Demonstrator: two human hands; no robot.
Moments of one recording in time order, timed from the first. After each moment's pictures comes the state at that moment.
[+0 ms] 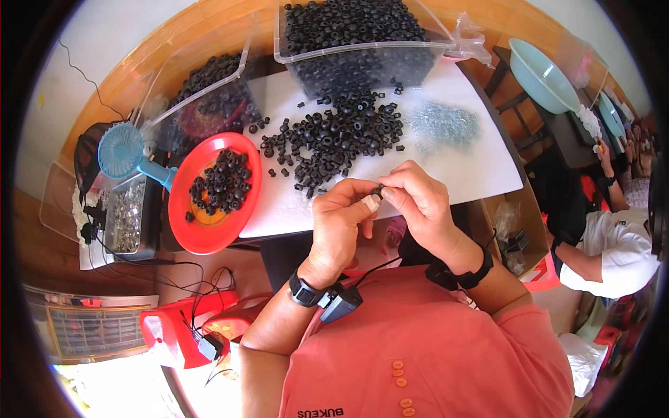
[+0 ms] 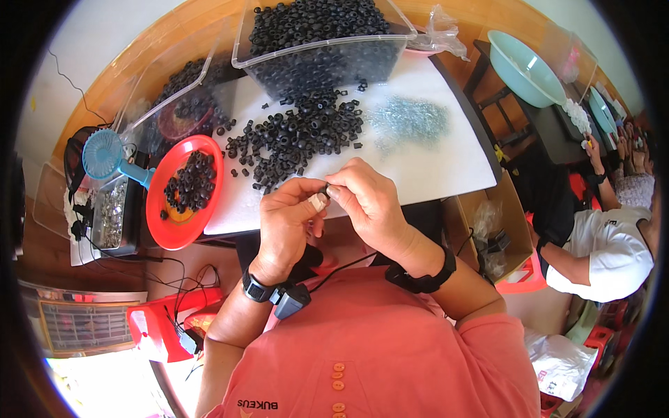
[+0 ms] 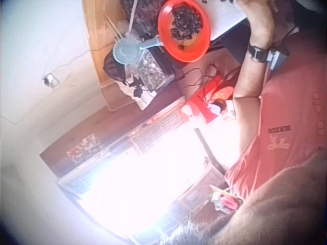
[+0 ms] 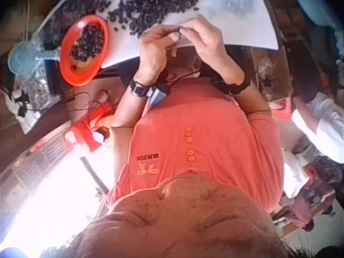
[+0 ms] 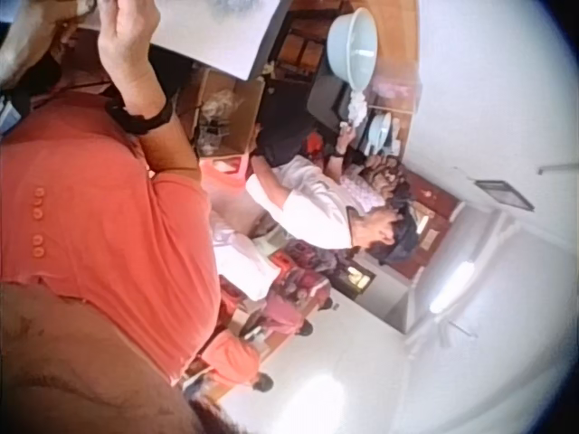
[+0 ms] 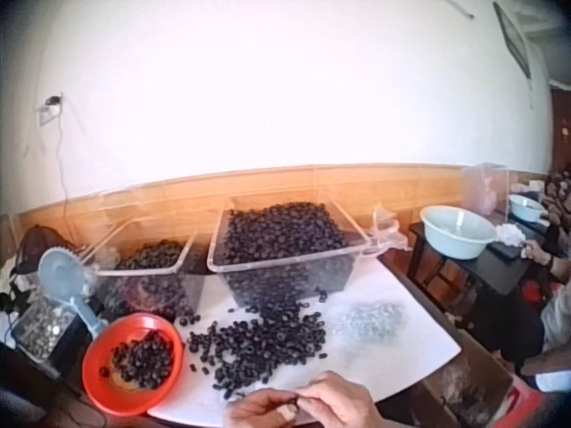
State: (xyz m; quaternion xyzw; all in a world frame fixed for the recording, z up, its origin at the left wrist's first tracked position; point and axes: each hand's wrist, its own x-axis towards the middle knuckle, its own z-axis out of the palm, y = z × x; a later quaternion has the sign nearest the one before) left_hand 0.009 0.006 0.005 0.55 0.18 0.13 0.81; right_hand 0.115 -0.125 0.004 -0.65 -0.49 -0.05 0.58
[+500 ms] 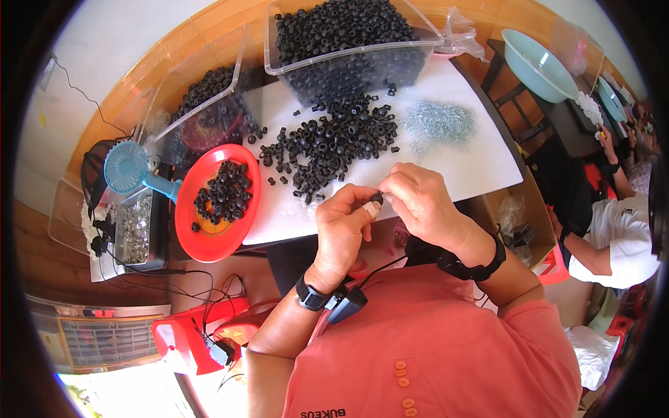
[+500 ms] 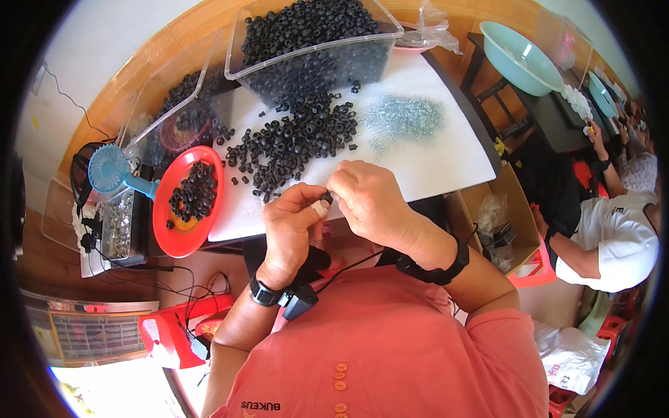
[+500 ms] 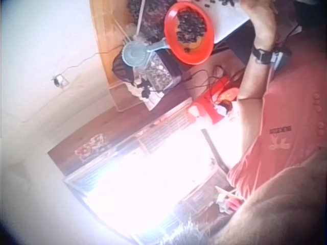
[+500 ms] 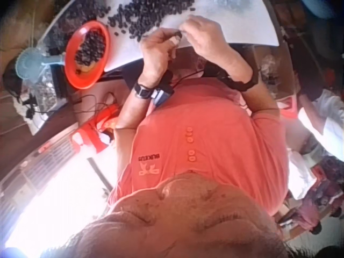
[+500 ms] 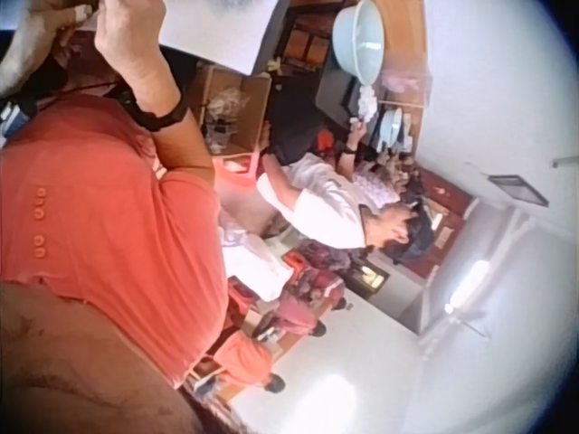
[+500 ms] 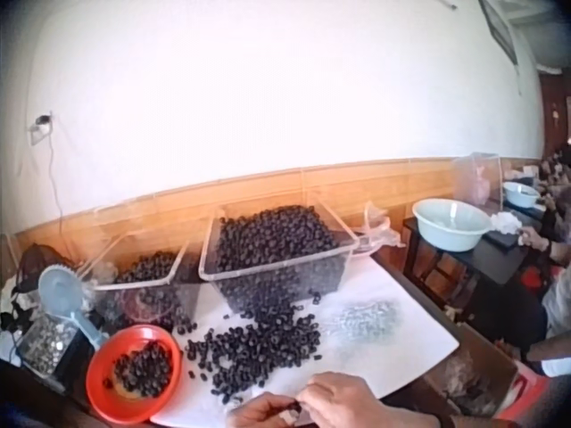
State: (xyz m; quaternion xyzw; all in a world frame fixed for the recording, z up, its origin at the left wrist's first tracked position) left_hand 0.011 -0.003 0.004 0.61 0.18 0.14 0.76; right_hand 0.127 -0.134 0.020 -0.70 -0.57 -0.10 0.42
